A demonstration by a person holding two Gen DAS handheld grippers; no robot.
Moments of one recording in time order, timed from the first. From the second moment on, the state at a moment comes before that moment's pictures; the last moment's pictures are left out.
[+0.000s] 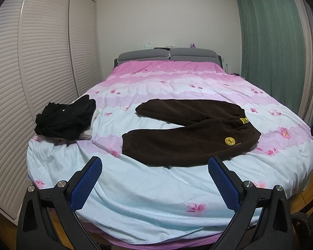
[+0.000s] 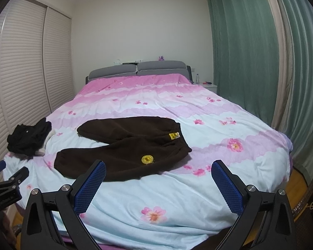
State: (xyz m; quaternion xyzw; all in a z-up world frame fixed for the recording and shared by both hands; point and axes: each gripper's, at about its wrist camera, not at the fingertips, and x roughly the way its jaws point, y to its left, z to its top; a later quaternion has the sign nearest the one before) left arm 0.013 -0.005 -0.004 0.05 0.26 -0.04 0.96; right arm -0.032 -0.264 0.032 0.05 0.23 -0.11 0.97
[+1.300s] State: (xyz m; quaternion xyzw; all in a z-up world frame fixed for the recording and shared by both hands) left arm 0.314 -0.117 -0.002 0.05 0.24 -0.09 0.96; right arm 0.305 -0.366 0.022 0.02 0.28 -0.01 0.96
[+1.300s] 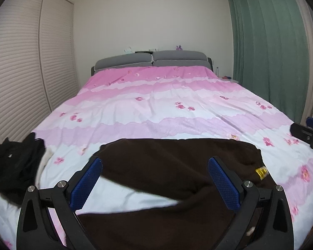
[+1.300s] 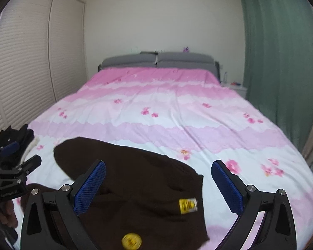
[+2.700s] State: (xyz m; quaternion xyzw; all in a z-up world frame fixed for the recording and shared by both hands) left arm 0.366 -0.142 0.010 0.06 0.26 -0.09 0.96; right arm 0.392 -0.306 -0.037 -0.21 0.39 0.15 0.88
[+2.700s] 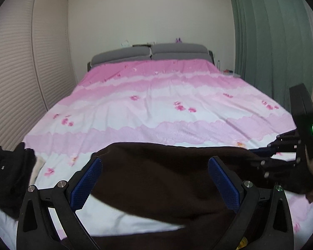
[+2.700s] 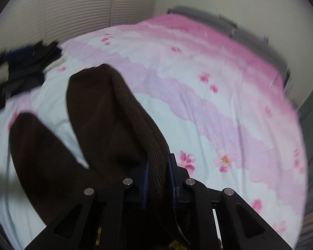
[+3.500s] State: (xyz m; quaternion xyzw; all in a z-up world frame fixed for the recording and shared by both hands) left arm 0.210 -0.102 -0.096 0.05 0.32 -0.06 0.94; right arm 0.226 -0.281 -0.177 -0.11 0.42 0.15 0.89
